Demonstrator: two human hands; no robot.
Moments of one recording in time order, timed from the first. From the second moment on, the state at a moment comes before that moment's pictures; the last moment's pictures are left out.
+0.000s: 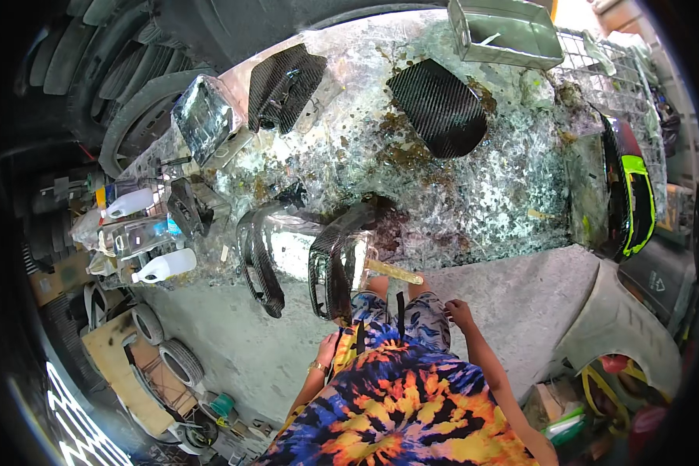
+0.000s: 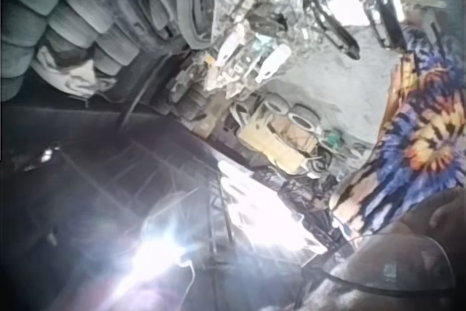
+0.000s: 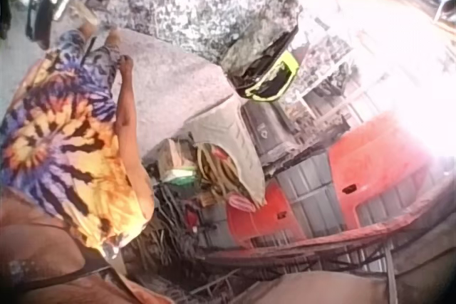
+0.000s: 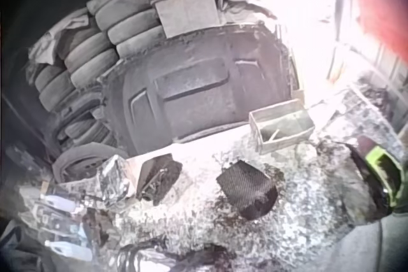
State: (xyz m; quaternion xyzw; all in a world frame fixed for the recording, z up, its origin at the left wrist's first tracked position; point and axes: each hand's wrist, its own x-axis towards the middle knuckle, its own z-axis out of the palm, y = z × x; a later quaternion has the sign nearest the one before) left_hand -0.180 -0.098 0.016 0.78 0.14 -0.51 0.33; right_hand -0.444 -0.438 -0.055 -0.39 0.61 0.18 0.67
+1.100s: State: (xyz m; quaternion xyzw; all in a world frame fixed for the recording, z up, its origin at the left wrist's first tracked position) left_hand -0.191 -0.099 -0.055 0.73 0.21 -0.49 0.43; right_hand -0.345 -0.449 0.068 -0.54 0.51 0.30 0.60
